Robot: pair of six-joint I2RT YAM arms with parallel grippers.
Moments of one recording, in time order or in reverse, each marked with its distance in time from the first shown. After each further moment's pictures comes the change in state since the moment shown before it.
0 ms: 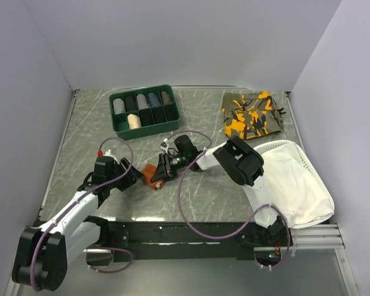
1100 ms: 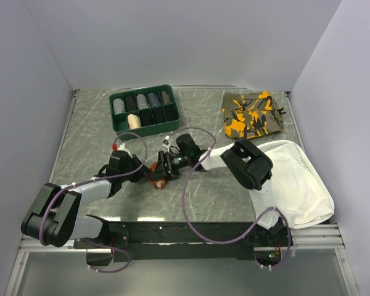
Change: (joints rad) left arm -0.129 0.377 0.040 0.390 -0.050 -0.027; right arm -0.003 -0.080 -0.060 0.005 0.042 -0.031
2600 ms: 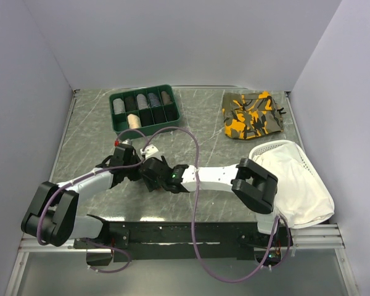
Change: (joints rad) left arm -0.039 0.004 0.172 -0.354 -0.085 0.010; right arm 0.433 -0.242 0.174 -0.642 1.276 -0.465
